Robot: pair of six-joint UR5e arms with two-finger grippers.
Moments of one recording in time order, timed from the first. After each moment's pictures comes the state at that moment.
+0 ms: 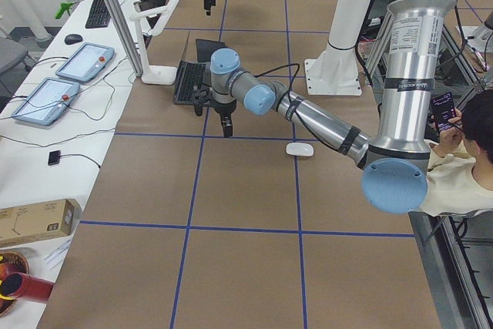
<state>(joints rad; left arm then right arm) -1.10 -1.60 -2.01 -1.69 -2.27 -1.00 0.94 -0.93 1.64 -1.71 2.08 1.00</state>
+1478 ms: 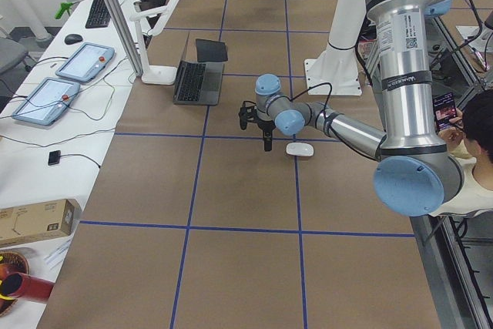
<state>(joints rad) -0.66 -1.36 -2.05 -2.00 -2.07 -1.09 1.17 -1.48 1.84 -1.76 2.16 0.14</state>
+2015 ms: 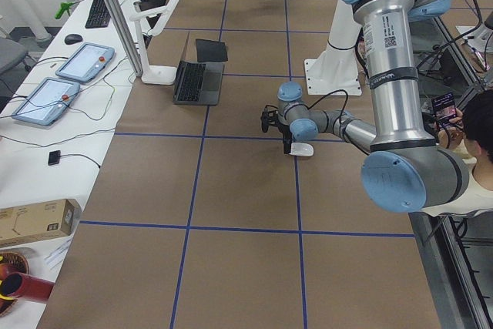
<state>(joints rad) -0.42 -1.30 -2.04 -2.13 -1.93 -1.23 1.27 -1.56 1.84 -1.78 2.21 -0.06</state>
